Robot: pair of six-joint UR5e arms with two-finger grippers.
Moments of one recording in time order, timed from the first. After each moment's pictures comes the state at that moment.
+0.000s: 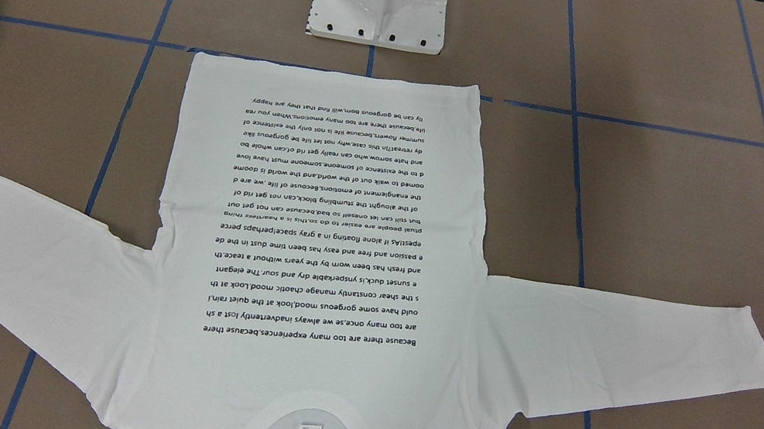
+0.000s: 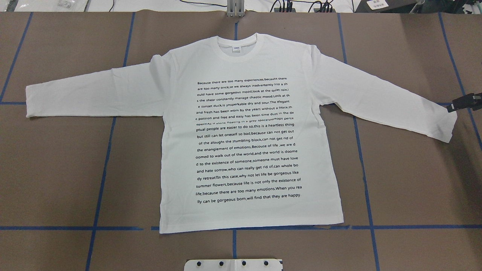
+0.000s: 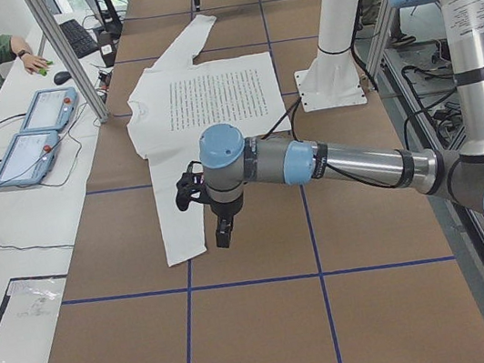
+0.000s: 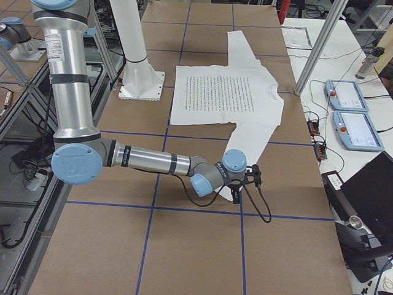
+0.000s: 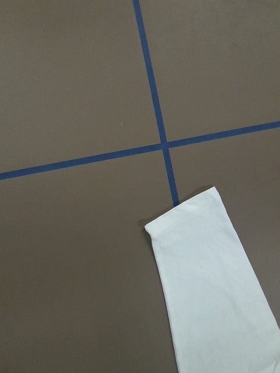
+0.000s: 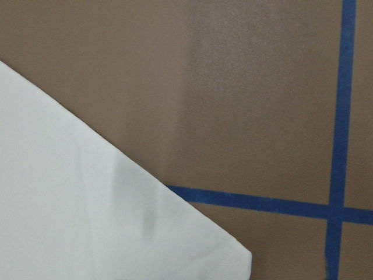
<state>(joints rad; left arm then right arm) -1.54 -1.42 -1.96 -1.53 -2.36 0.04 1.26 -1.49 1.25 -0.86 2.32 0.44</state>
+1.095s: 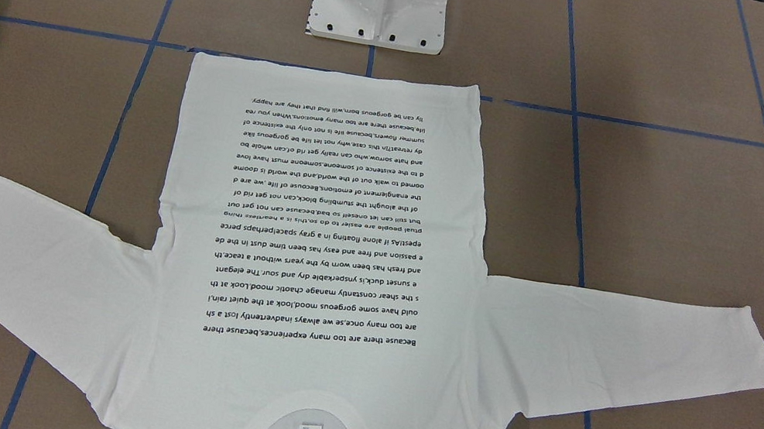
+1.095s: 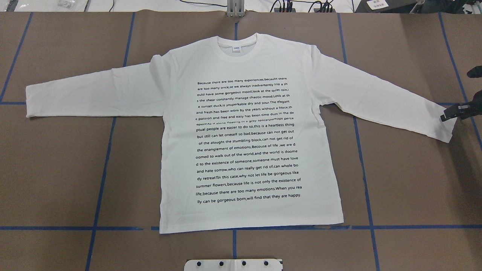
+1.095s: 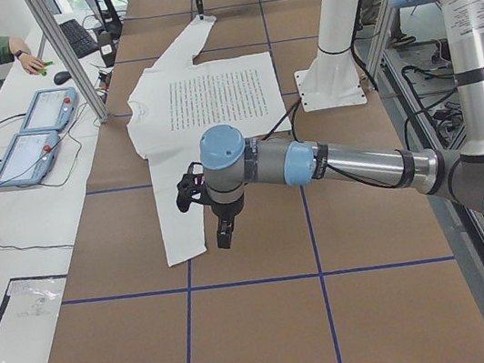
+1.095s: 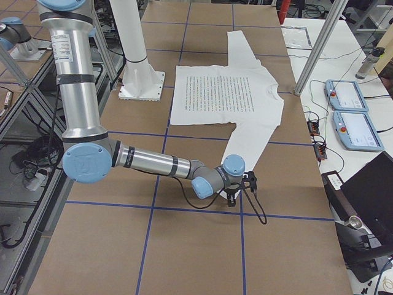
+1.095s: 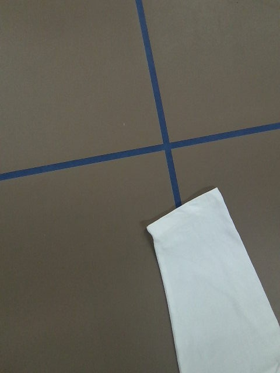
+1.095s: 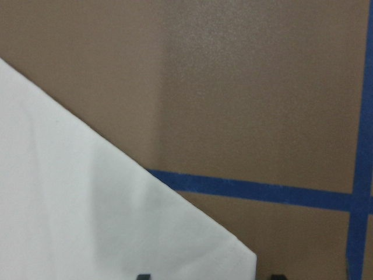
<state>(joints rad) -1.54 -1.42 -1.96 -1.53 -2.36 0.04 1.21 -1.47 1.19 -0.86 2.28 0.45</state>
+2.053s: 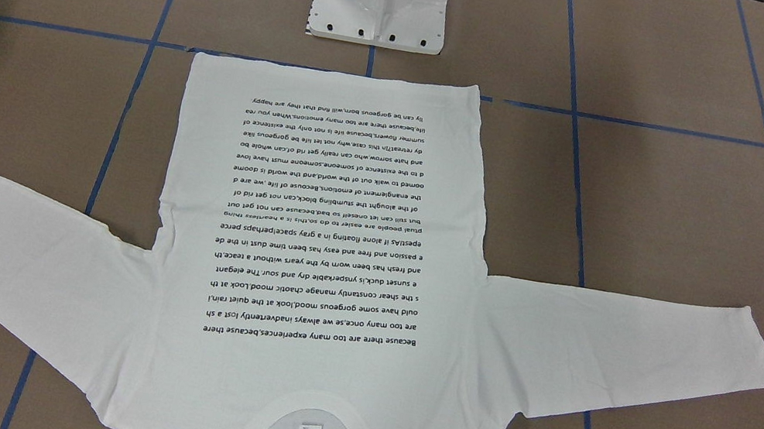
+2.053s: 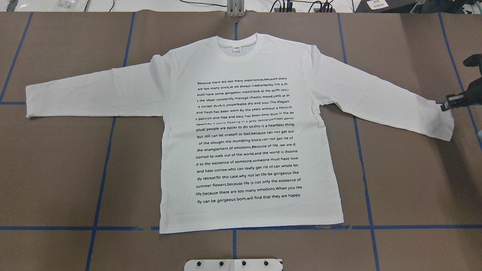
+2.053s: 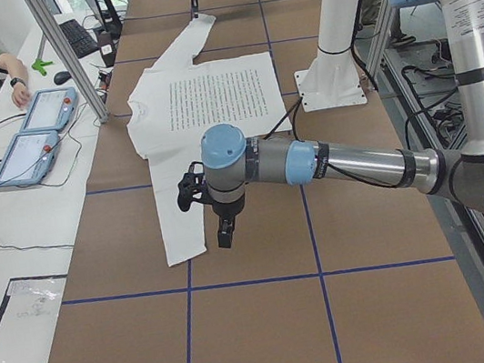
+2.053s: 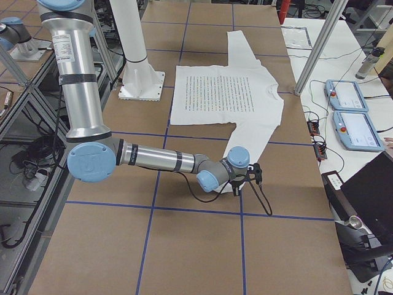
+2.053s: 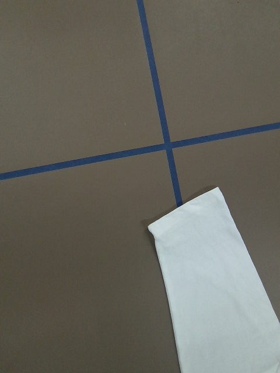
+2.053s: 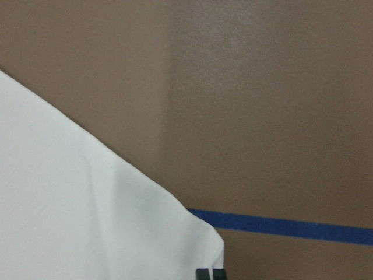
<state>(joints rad) -1.54 -1.41 -1.96 -1.53 -2.36 0.04 1.22 -1.44 1.26 -0.89 2.29 0.50</state>
